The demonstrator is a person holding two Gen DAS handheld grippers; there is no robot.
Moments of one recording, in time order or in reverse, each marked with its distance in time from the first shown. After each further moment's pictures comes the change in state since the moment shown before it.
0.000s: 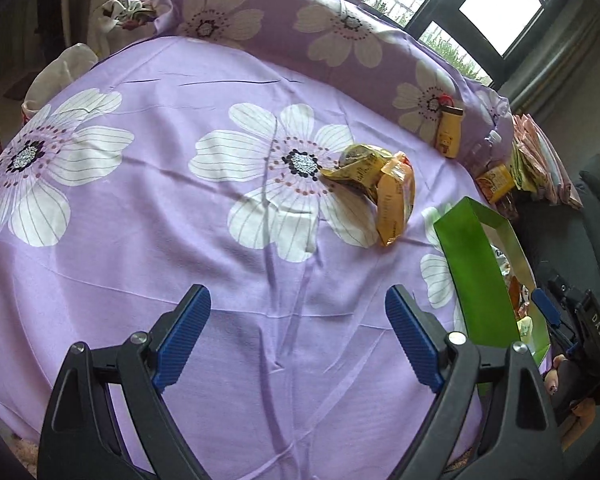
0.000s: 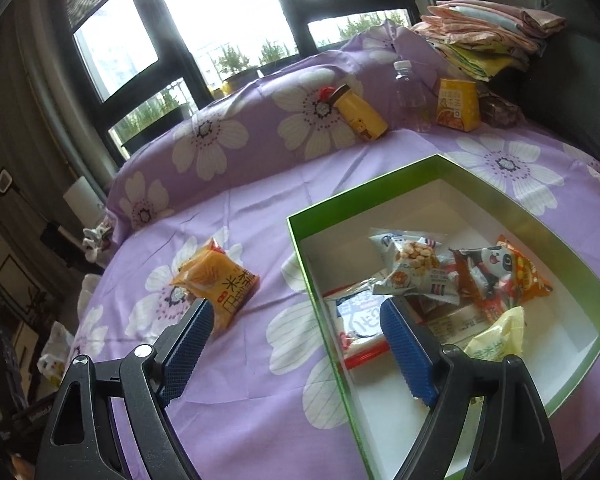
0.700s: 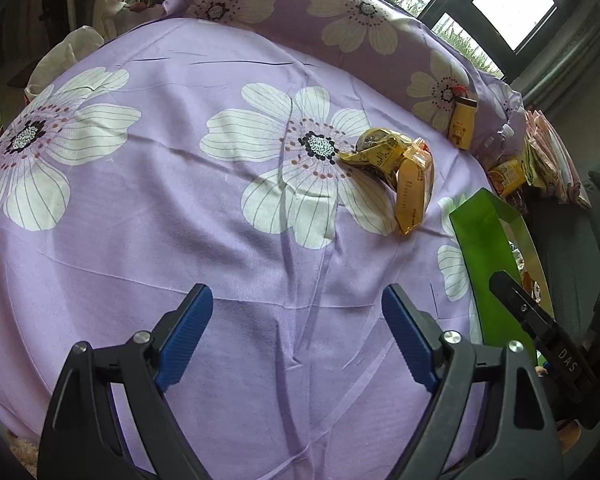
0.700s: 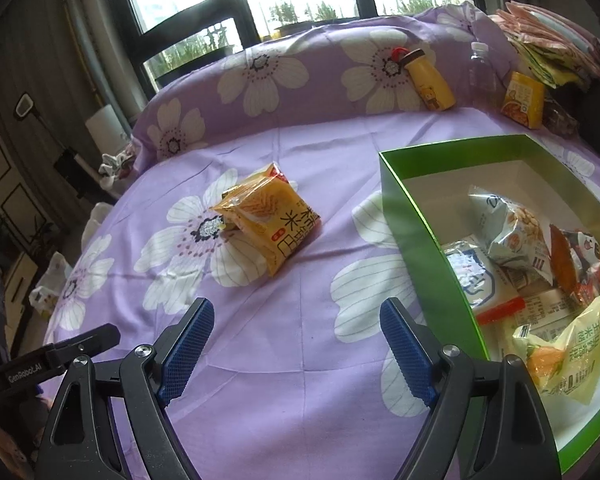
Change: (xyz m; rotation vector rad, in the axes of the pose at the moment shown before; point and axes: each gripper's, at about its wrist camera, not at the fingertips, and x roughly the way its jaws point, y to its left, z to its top) left arm 0.015 0.008 -0.004 -0.017 0.055 0.012; right arm 0.044 0.059 -0.036 -0.183 0.139 0.041
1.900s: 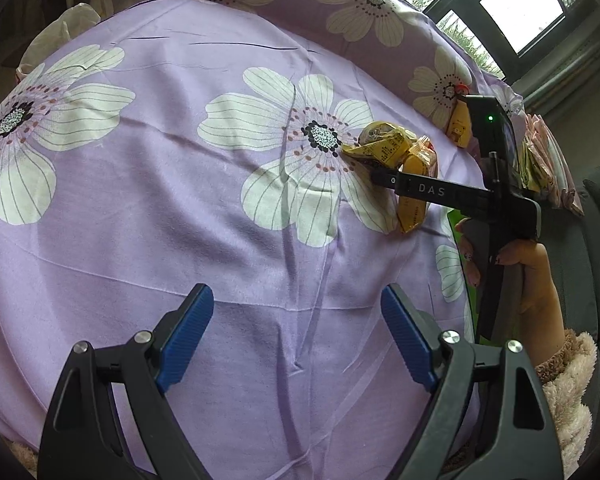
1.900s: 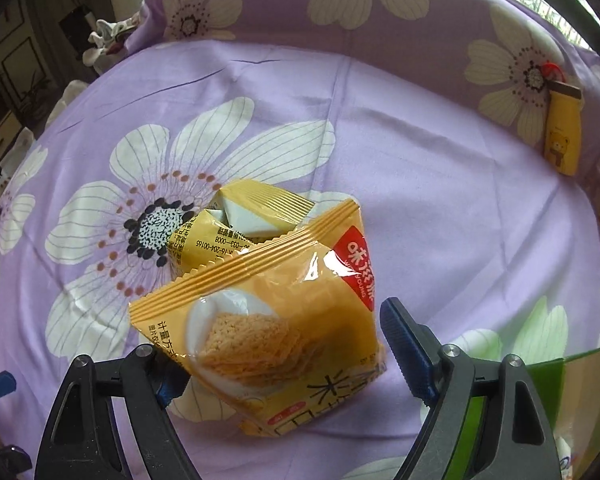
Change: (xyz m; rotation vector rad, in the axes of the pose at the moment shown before) left arm 0.007 0.011 0.008 -0.037 0.052 -0.040; right arm 0.173 0.044 0.088 -0.386 0.351 -0.039
